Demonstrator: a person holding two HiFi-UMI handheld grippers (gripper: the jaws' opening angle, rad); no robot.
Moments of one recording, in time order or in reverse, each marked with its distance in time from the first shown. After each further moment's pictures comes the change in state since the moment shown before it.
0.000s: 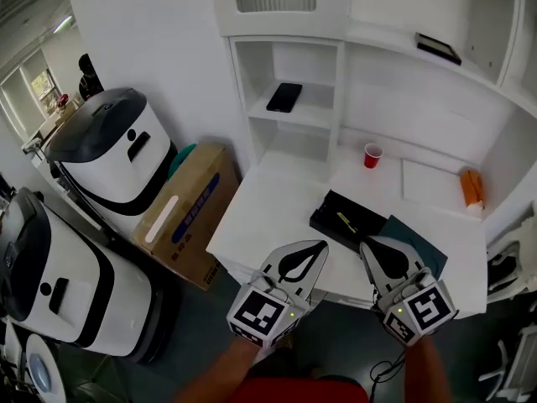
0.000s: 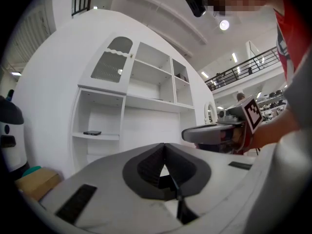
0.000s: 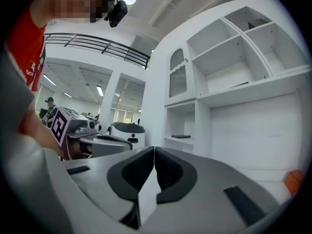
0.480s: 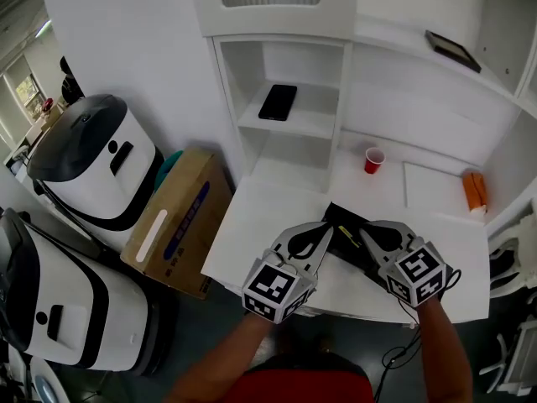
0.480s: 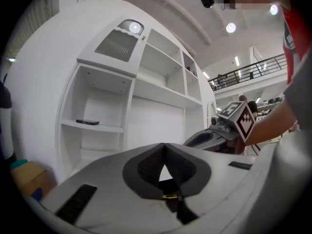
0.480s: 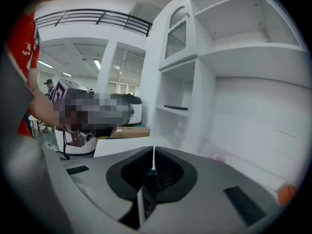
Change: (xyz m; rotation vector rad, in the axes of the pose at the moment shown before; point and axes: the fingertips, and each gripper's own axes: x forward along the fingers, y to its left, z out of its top) left arm 0.082 0.082 -0.035 -0.062 0.034 -0.046; right arm 0.093 -0.079 -0.087 -0.063 0.345 0.040
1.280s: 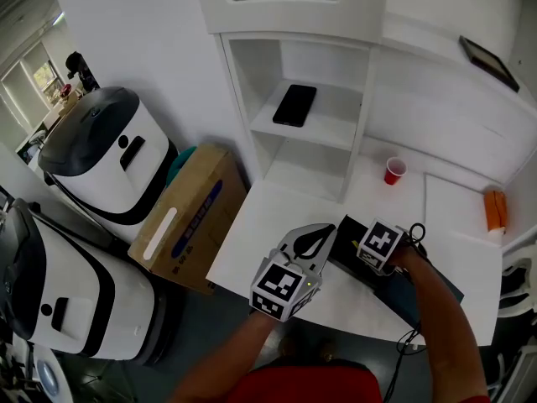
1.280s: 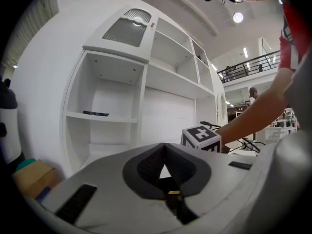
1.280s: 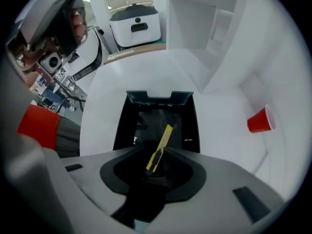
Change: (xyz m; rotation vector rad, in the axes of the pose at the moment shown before) left arm 0.030 0.049 -0.030 -0.004 0.087 0.085; right arm 0.099 -0.021 -0.171 -0.140 0.978 0.340
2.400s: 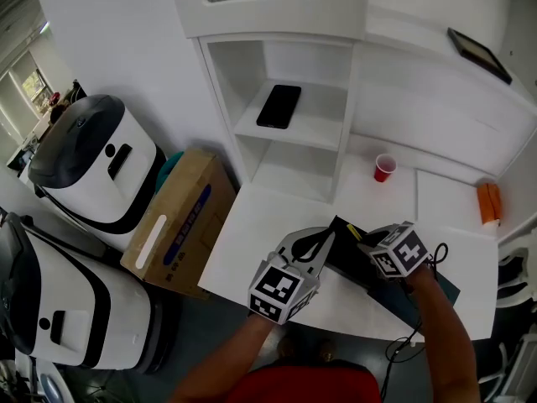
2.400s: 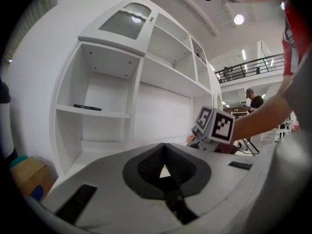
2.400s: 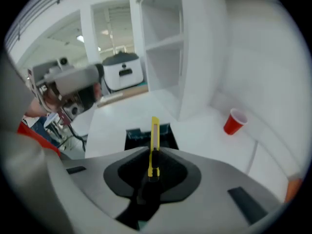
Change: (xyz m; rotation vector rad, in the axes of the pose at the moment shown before) left arm 0.018 -0.010 -0.008 -0.015 0.023 -0.054; right arm -0.070 -0.010 0.020 0.216 -0.460 -0.063
